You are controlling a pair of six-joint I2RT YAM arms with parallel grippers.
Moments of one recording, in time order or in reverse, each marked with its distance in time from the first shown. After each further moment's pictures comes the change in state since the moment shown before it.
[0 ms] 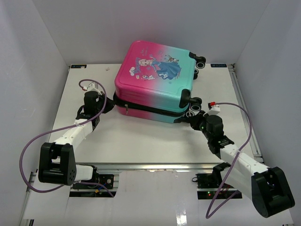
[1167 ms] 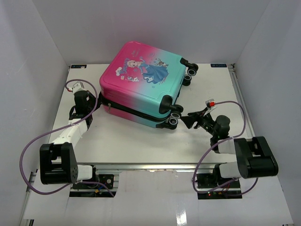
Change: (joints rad) left arm 0.142 0.002 0.000 0.027 -0.150 0.056; right arm -0.234 0.399 -0.094 0.759 -0.710 -0.108
